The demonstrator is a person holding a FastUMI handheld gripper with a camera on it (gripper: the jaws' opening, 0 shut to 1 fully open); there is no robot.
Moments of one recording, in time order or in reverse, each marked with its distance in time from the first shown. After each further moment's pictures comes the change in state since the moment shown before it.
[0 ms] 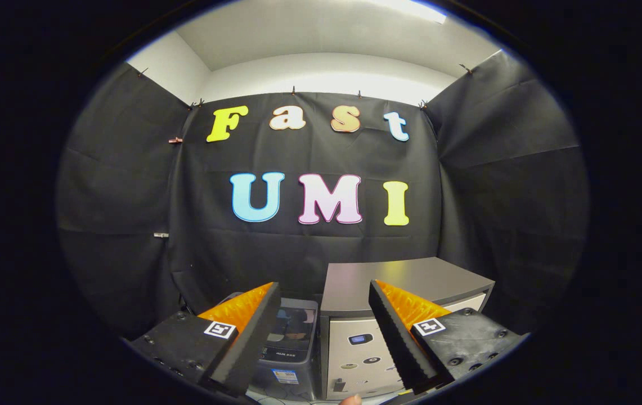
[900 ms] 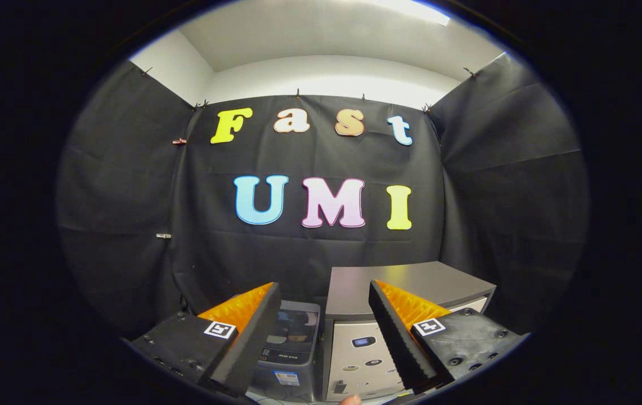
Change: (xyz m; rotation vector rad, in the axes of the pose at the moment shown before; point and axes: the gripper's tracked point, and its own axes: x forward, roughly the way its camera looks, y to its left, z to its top) arm -0.002 0.004 0.004 -0.010 -0.009 0.018
